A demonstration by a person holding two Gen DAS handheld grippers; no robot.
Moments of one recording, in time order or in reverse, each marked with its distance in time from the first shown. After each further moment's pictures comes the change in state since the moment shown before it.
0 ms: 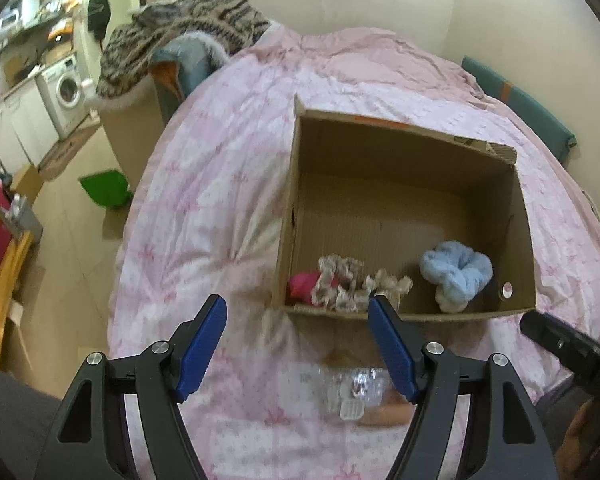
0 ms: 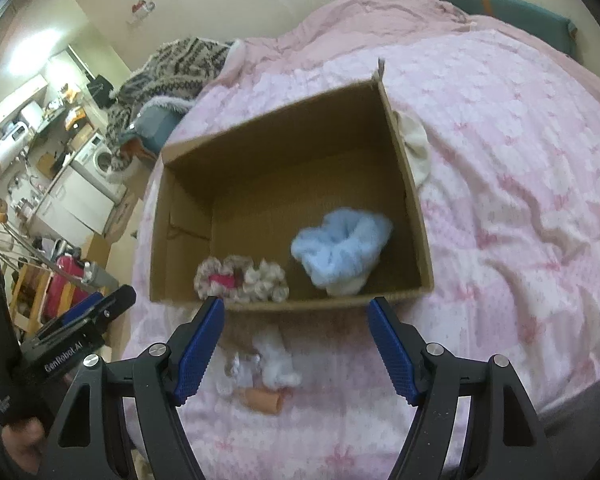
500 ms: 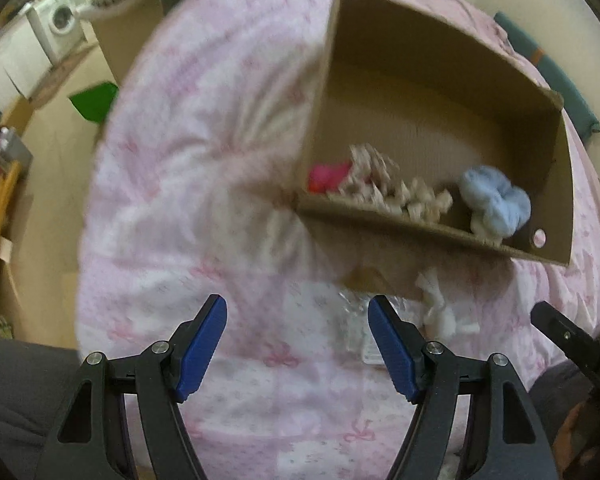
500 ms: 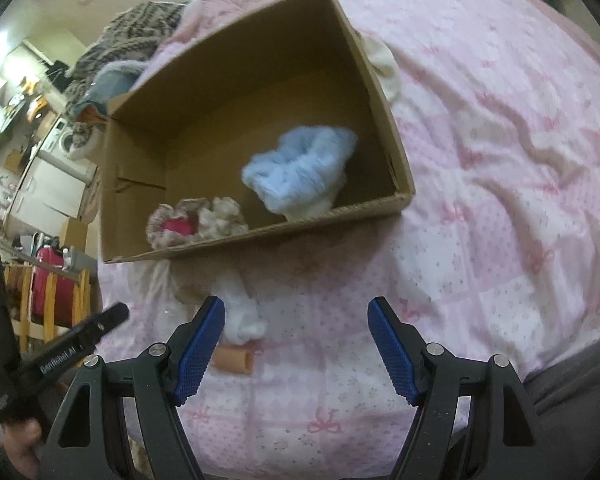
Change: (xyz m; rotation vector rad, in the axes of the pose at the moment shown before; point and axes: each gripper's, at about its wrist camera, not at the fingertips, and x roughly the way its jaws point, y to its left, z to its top) left arm 0.061 0.015 -0.039 -0.080 0.326 -0.037; right arm 0.037 -0.024 -0.025 0.109 0.185 -0.081
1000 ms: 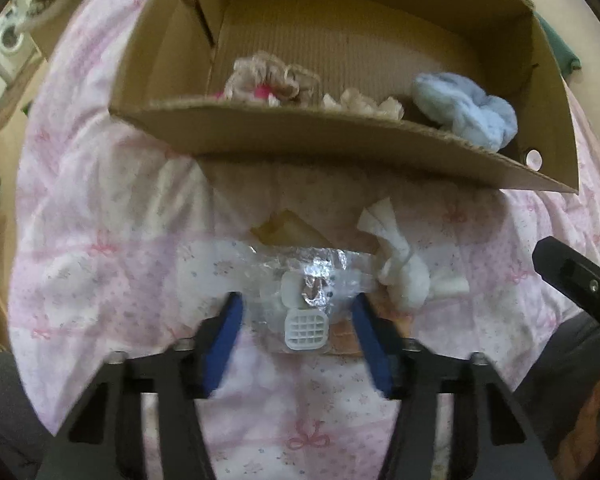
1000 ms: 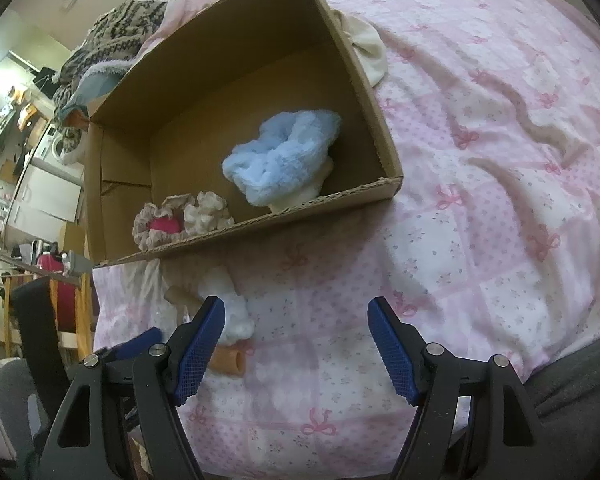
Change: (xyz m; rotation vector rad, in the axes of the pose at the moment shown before) left arm 0.047 -0.051 -0.022 0.129 0.126 -0.050; right arm 0.009 -0.008 0.003 0.035 0.039 0.002
